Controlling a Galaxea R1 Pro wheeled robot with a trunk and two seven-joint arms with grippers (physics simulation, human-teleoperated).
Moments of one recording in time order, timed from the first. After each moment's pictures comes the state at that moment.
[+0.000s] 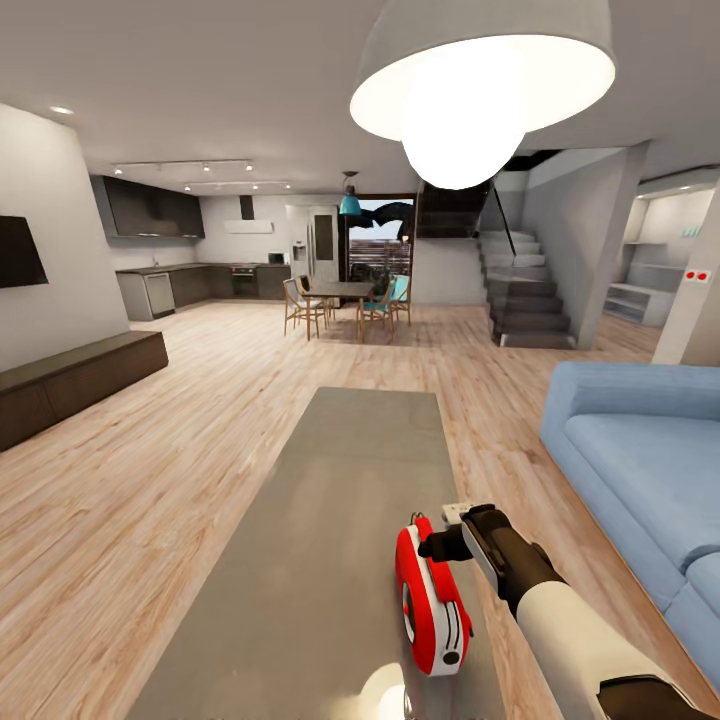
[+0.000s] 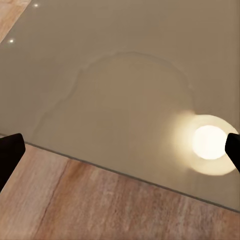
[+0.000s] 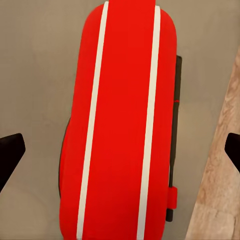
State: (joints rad) left arm 0.03 -0.08 0.00 -0.82 0.00 -0.08 0.25; right arm -0.76 0.04 0.08 -0.59 0.06 0.77 0.17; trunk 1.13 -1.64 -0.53
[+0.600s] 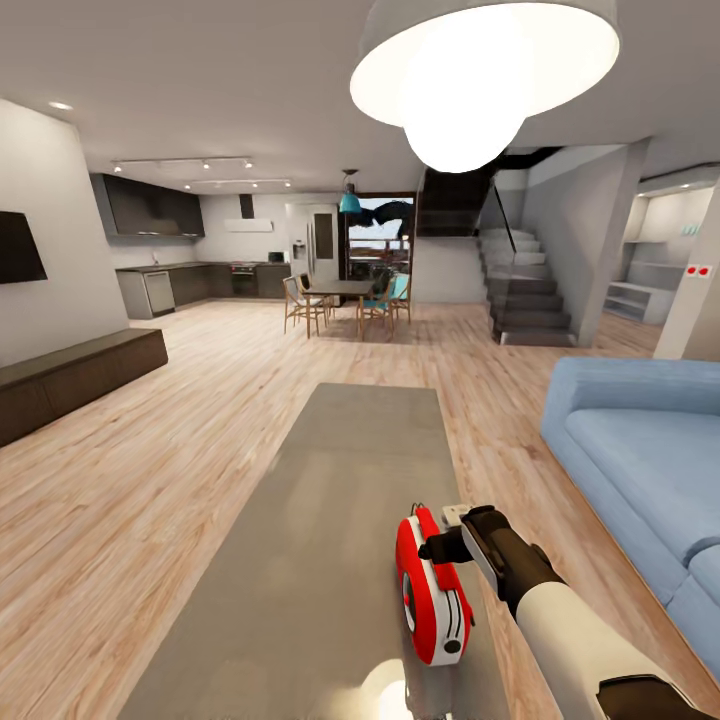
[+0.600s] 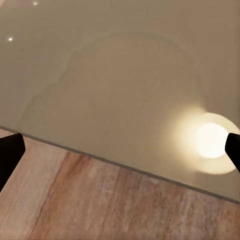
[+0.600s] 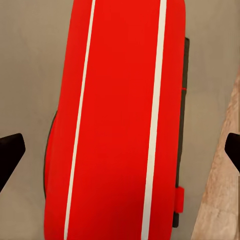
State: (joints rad) left arm 0.03 -0.08 0.00 -0.82 0.00 -0.08 0.25; right arm -0.76 0.04 0.09 -0.58 0.06 0.77 0.17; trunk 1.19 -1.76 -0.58
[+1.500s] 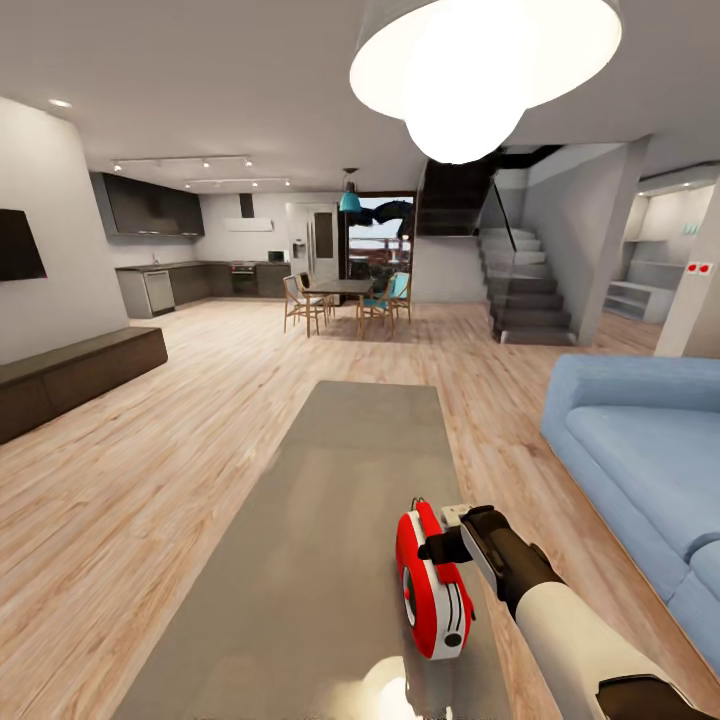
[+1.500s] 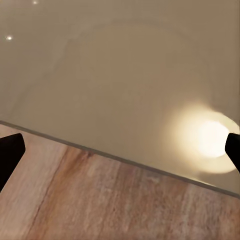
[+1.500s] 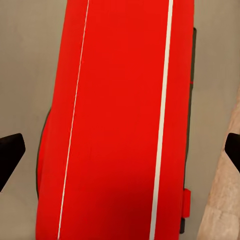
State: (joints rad) left arm 0.03 -0.08 0.00 -0.82 0.00 -0.08 0.25; right arm -0.76 0.04 0.09 -0.58 0.06 0.77 0.17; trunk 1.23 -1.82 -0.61
